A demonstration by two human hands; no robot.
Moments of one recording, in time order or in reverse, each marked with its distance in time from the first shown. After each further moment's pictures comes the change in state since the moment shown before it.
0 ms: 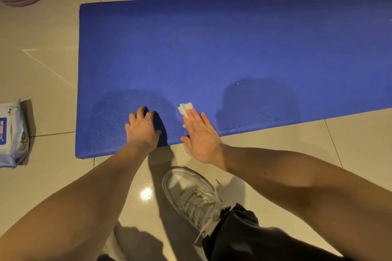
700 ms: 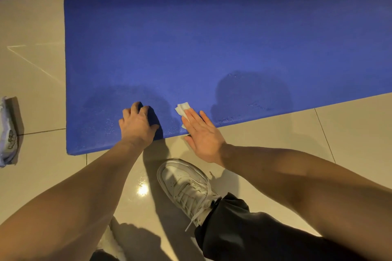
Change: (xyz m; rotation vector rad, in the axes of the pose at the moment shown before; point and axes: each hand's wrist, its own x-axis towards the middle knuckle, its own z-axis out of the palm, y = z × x) left_hand -0.006 0.005 0.003 -0.019 0.001 0.016; right_hand -0.033 0.020 0.011 -0.099 0.052 -0.074
